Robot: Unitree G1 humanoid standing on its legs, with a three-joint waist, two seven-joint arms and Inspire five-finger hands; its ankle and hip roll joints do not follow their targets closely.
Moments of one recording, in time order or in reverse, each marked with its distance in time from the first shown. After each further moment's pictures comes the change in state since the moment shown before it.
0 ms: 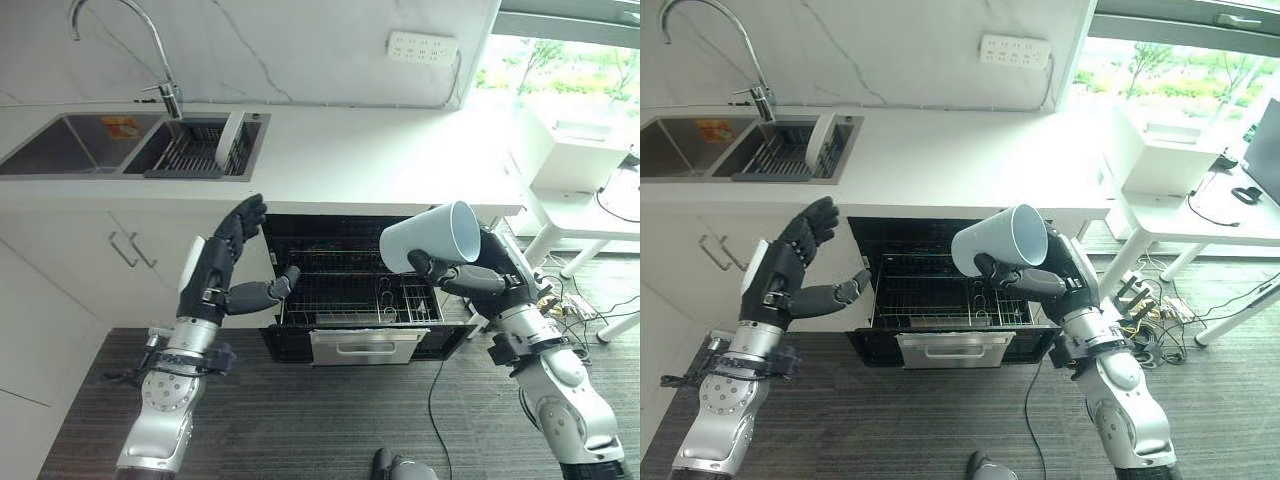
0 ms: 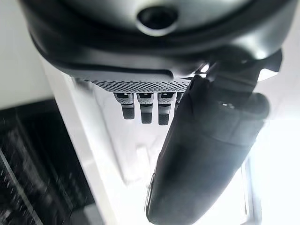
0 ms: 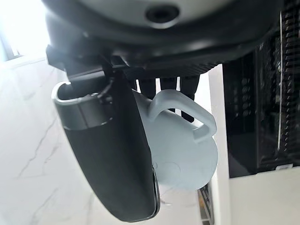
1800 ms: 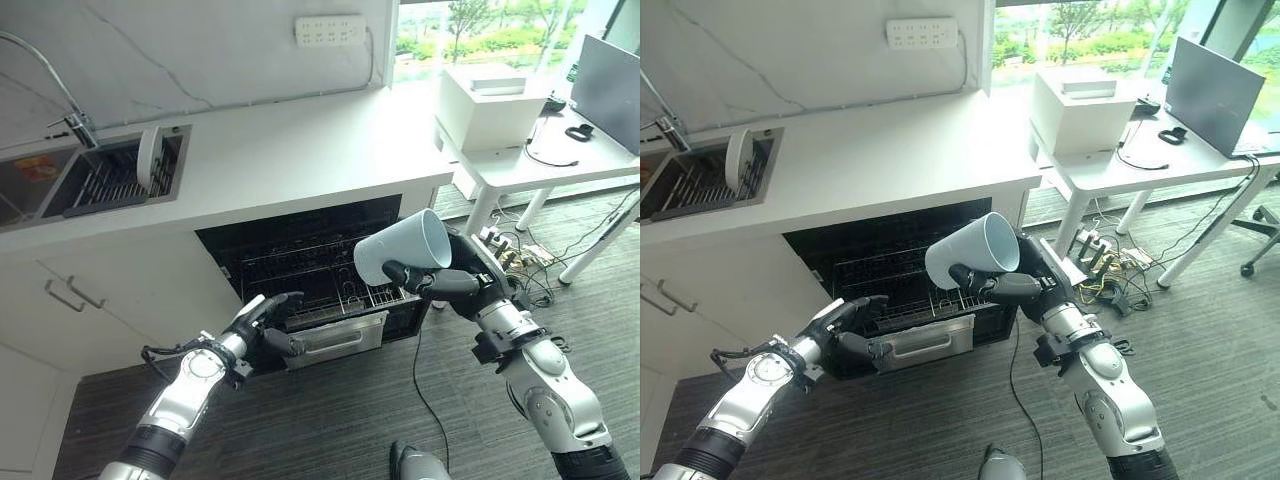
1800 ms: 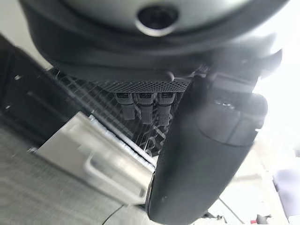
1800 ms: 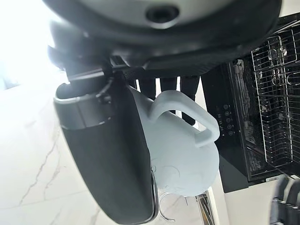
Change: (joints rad) left arm -0.199 0.090 -0.248 0.350 0.094 0.499 -0.215; right arm -0.063 -0.003 0.103 0.039 0.017 0.021 0.065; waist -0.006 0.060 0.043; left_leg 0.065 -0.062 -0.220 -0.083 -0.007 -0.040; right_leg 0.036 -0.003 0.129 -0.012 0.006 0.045
